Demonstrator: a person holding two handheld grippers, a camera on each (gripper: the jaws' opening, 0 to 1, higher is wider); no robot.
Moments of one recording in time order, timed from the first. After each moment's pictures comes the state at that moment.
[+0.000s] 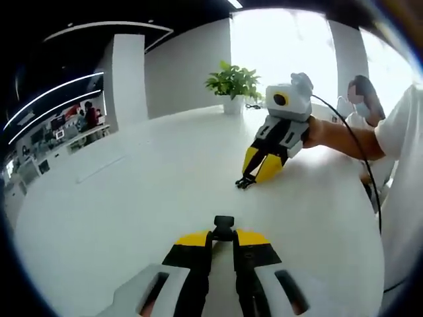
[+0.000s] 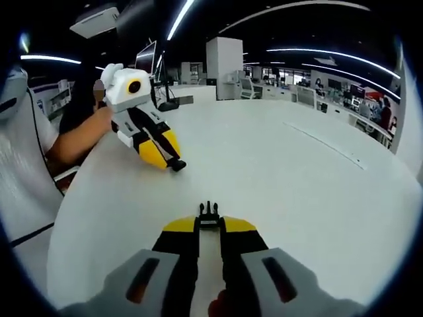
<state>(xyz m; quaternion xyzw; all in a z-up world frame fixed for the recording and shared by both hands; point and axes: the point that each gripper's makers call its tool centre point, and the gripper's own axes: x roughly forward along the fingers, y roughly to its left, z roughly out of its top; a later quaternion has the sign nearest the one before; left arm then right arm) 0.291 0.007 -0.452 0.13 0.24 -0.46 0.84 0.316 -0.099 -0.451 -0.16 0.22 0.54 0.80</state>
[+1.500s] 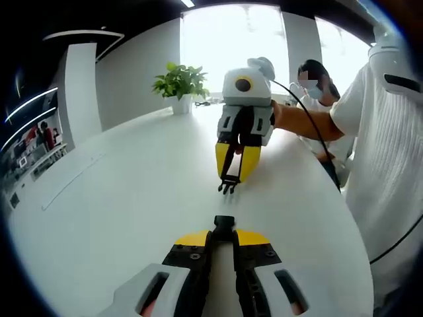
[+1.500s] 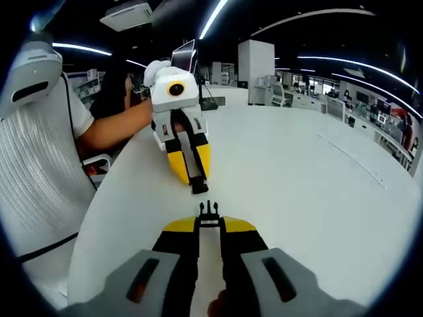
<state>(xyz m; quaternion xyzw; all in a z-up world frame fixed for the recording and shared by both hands) 0.250 -0.011 -0.458 0.17 0.23 -0.59 0.76 0.260 -0.078 -0.447 -0.18 0.19 0.62 0.74</state>
